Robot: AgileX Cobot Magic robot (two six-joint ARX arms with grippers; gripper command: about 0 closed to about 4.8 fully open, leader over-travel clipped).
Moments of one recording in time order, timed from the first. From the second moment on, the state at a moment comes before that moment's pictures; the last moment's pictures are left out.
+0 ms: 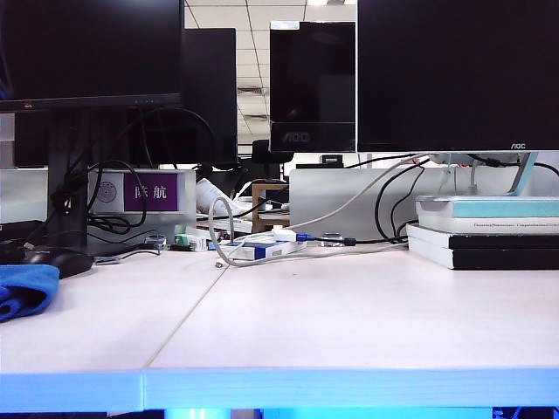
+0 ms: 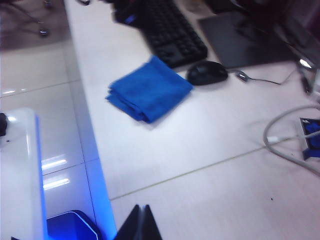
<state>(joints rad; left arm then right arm) -0.06 1.24 1.23 -0.84 0.18 0.00 0.64 1.24 1.54 -0.90 -0.47 -0.38</state>
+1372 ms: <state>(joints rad) -0.06 1.76 1.22 -0.87 0.06 -0.02 0.65 1.24 1.54 -0.88 -0.49 -0.38</state>
